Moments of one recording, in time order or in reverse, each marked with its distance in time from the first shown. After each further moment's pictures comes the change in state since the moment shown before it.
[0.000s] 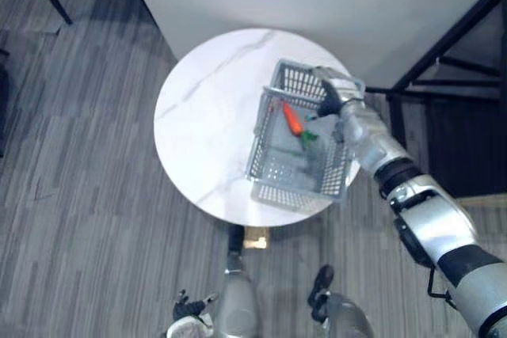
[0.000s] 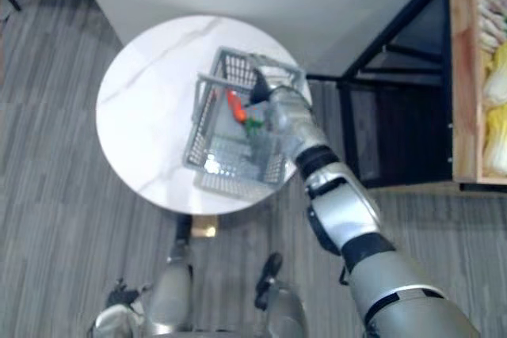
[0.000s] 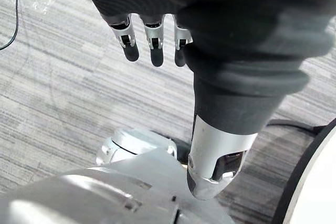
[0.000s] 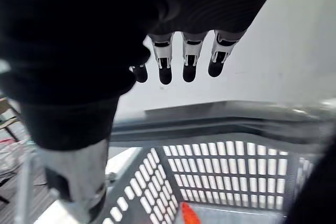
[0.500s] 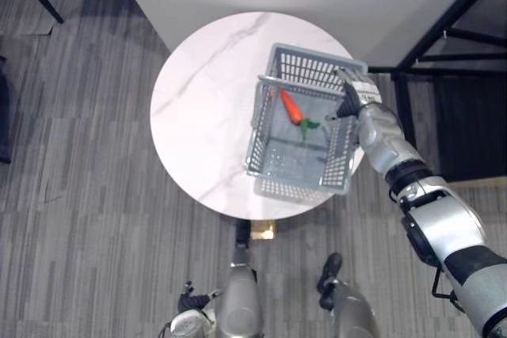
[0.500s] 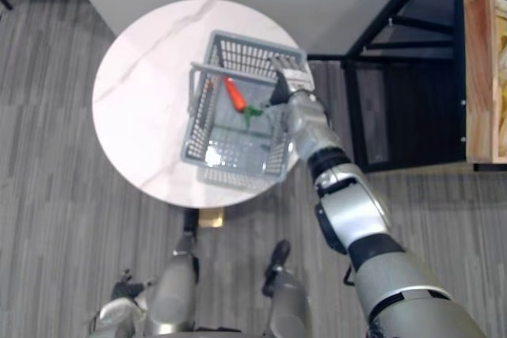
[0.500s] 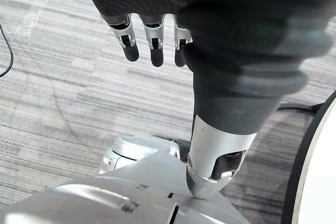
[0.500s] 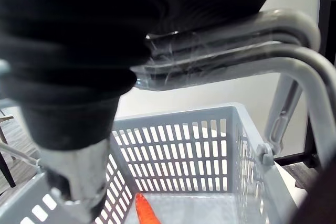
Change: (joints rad) left arm -0.025 0.030 -0.108 0.004 0.000 -0.007 0.008; right arm 0.013 -0.021 -0.019 0.058 -0.040 0.006 -0.079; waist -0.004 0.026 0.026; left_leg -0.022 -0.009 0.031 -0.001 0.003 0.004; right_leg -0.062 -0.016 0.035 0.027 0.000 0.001
